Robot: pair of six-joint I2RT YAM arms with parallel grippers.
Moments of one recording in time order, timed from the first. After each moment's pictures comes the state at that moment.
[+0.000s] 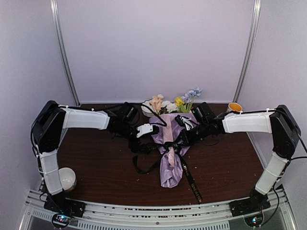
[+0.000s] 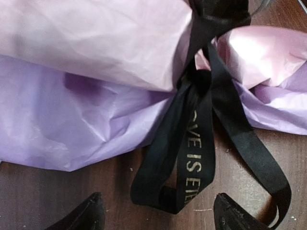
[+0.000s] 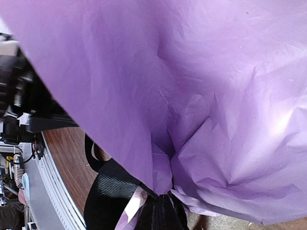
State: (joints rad) left arm -0.70 1.94 1.33 -0.35 0.41 0.71; right arm 0.61 1.72 1.09 -0.26 -0.50 0.33
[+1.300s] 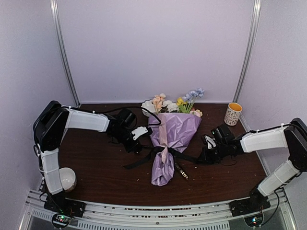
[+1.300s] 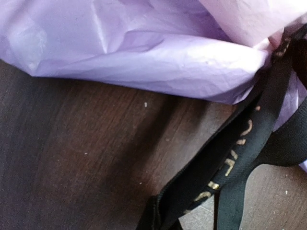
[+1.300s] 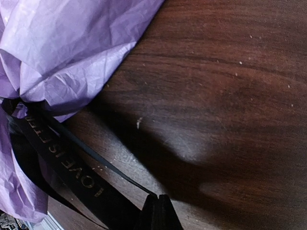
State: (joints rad) left arm -0.68 1.98 1.28 -0.40 0.28 0.38; right arm 0.52 1.47 0.63 -0.16 -0.32 0.55
